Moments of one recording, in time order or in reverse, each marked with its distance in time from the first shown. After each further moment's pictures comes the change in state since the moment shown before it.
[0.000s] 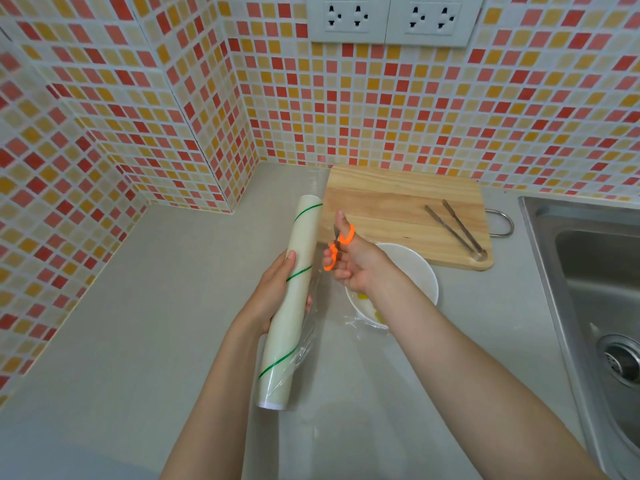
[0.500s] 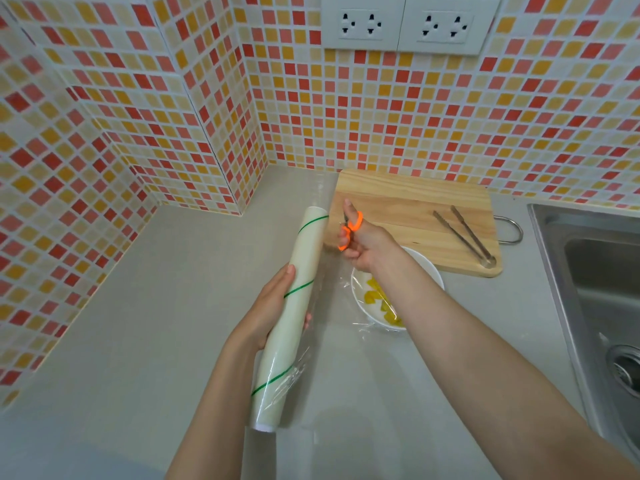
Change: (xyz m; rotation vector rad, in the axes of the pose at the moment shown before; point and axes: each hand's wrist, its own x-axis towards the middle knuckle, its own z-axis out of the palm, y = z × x) left_hand -0.016 -0.009 -0.015 -0.027 -0.044 -0.035; right_hand 0.017 -0.025 0.012 0.066 0.052 -0.102
